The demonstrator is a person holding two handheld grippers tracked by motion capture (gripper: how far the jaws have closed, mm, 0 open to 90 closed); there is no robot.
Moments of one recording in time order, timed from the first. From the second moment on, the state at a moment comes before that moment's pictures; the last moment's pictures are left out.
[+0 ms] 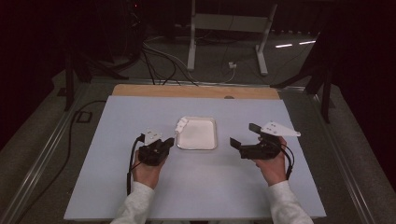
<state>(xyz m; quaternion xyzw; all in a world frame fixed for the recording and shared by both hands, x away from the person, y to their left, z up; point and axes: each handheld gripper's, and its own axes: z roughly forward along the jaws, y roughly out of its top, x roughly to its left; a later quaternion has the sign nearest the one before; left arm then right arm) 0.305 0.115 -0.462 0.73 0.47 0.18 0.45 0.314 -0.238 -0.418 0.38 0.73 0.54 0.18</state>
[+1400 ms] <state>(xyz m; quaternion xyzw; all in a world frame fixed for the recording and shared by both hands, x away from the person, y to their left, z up) 0.296 0.105 -0.462 0.74 0.45 0.19 0.47 0.405 -0.155 -0.428 0.39 0.73 0.55 0.05</state>
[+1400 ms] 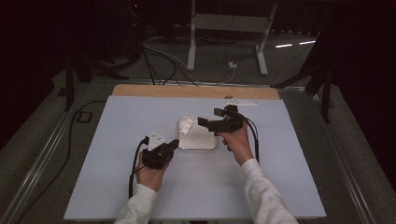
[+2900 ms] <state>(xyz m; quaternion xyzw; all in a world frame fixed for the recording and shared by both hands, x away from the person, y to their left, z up) 0.294 0.092 -0.469 0.75 0.42 0.19 0.47 0.416 -0.139 -0.440 0.44 0.71 0.54 -0.12</state>
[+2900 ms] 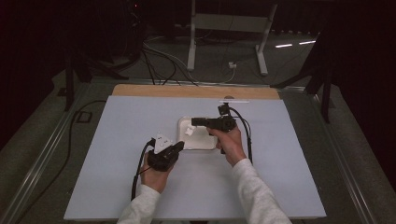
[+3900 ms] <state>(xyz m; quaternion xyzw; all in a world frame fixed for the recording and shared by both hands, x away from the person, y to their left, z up) 0.289 0.088 -0.470 0.77 0.40 0.22 0.45 0.414 -0.149 -0.433 0.46 0.69 0.54 -0.06</state>
